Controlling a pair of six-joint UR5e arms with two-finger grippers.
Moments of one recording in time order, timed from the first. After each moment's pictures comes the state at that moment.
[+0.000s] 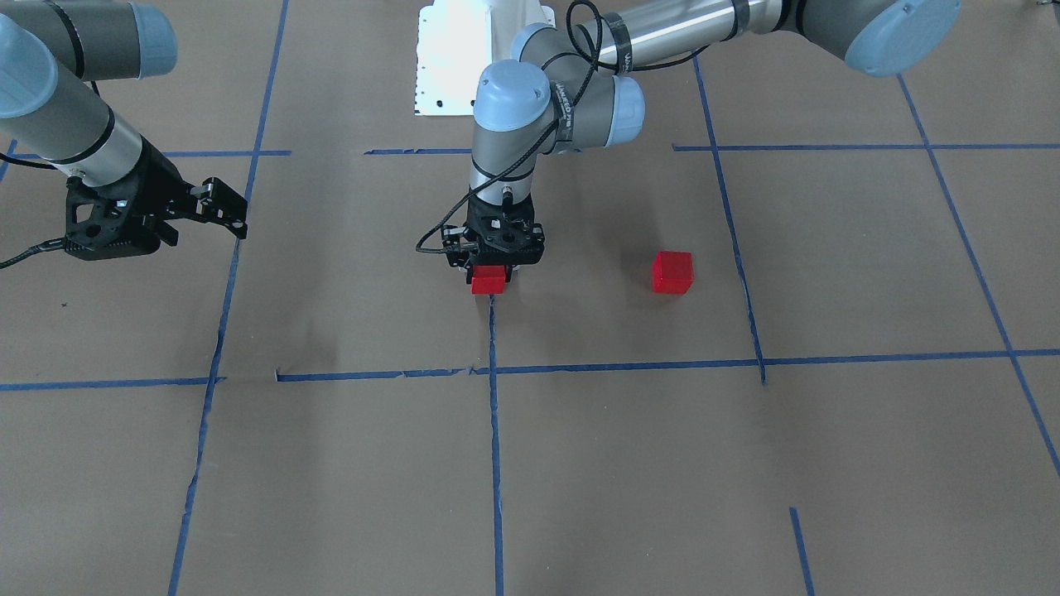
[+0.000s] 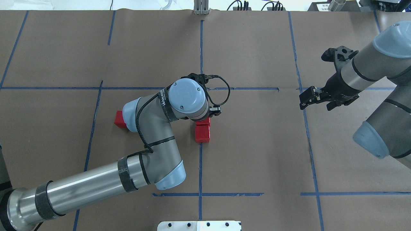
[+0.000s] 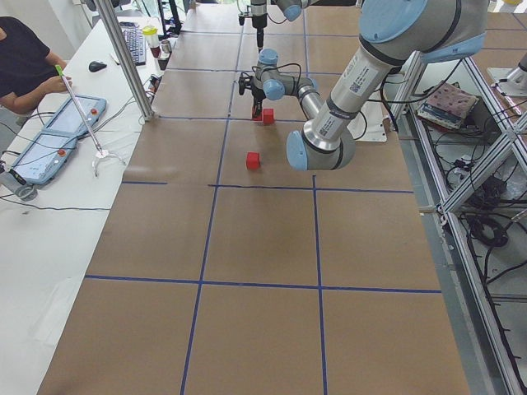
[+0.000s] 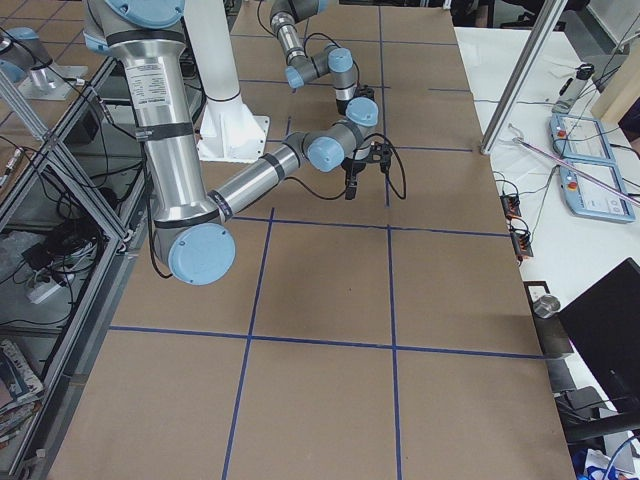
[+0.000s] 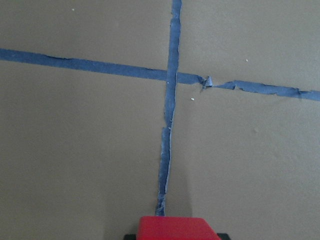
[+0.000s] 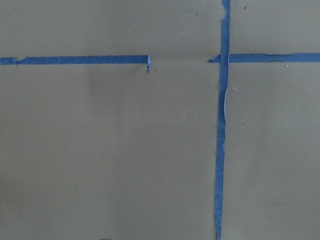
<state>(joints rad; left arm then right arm) -0.46 -2.43 -1.39 -1.82 -1.71 -1.38 0.89 -1.37 1.93 -1.50 2.25 0.89</state>
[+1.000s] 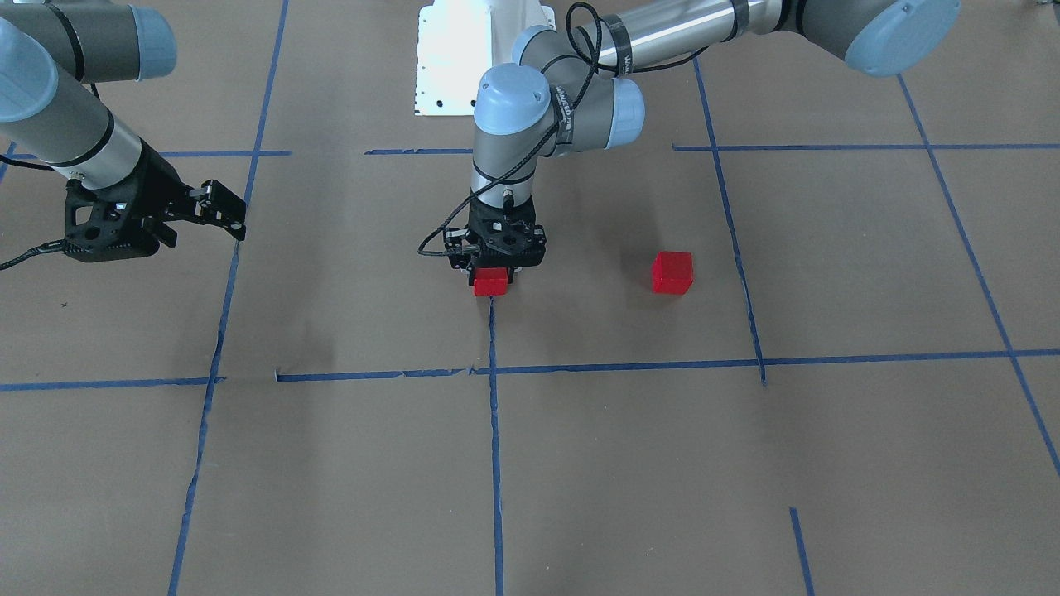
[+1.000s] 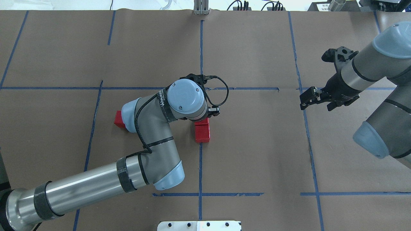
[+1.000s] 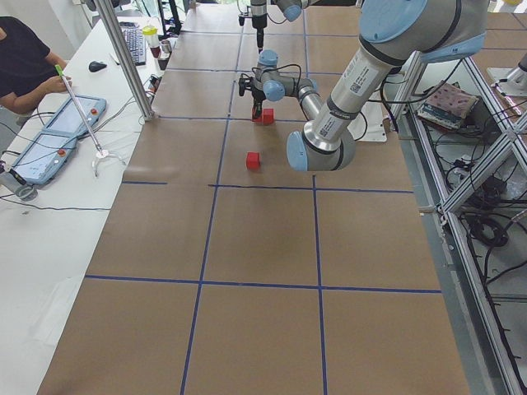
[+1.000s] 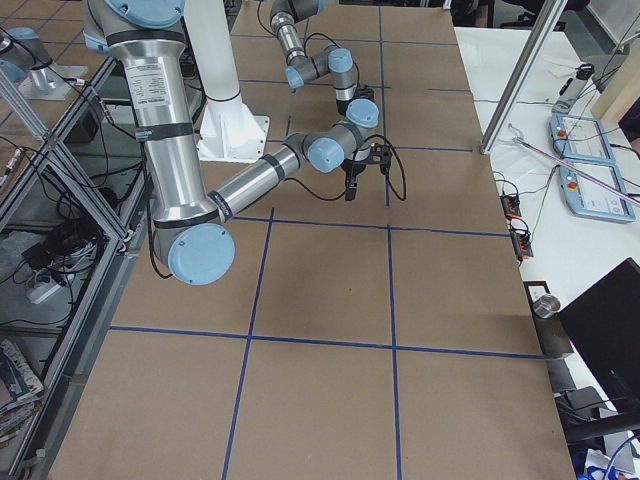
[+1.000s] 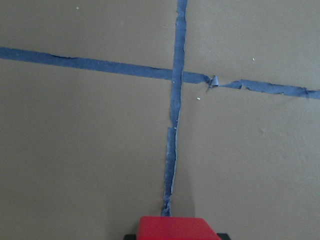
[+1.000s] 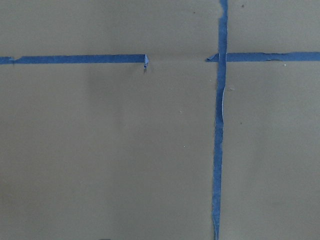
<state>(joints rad) -0.46 -2.43 -1.39 -1.82 -1.71 -1.38 0.89 -1.37 1.93 -1.50 2.25 0.89</state>
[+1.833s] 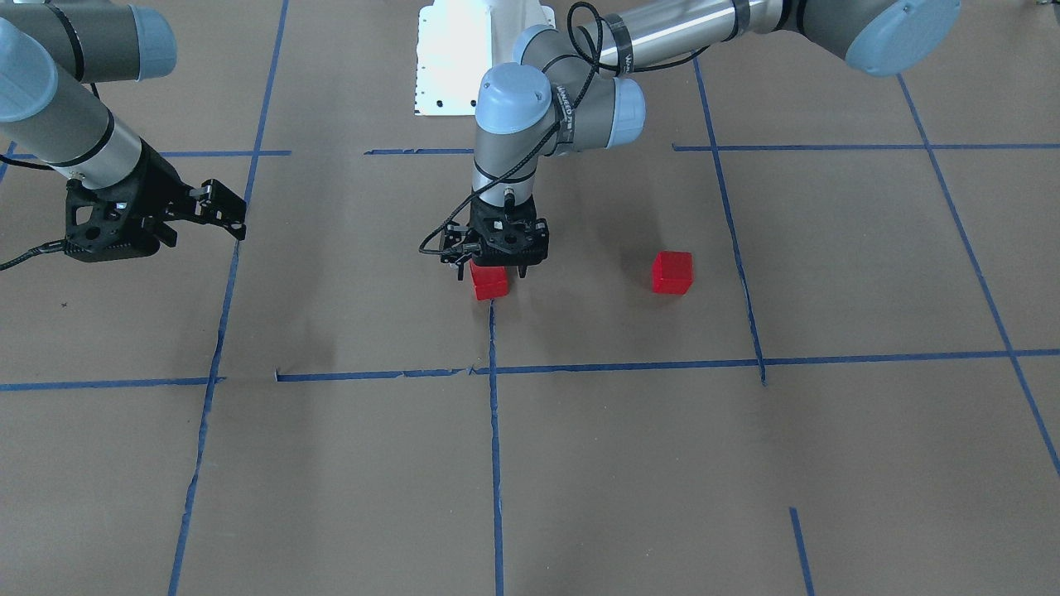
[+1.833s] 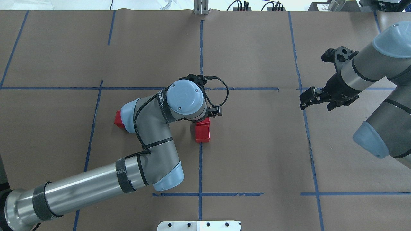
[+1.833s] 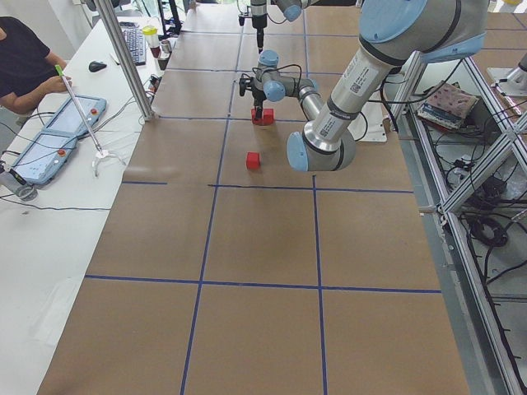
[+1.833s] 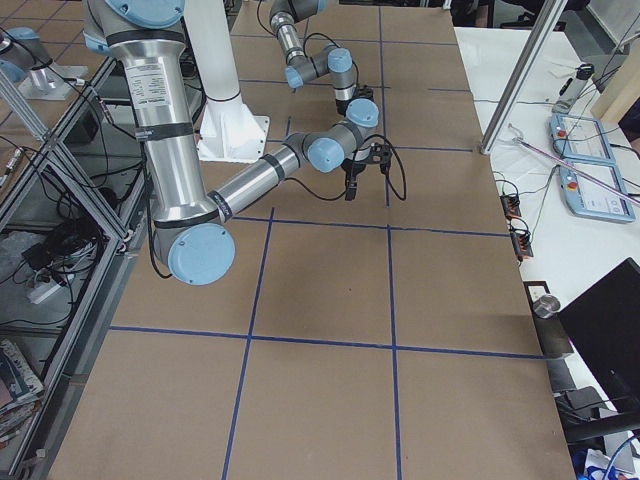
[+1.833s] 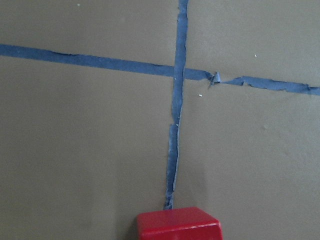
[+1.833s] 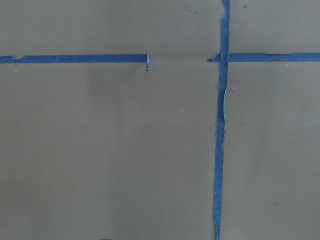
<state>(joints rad) -0.46 -2.42 -1.42 -1.82 -1.71 -1.37 0.89 -1.37 1.93 -1.50 2.25 0.88</state>
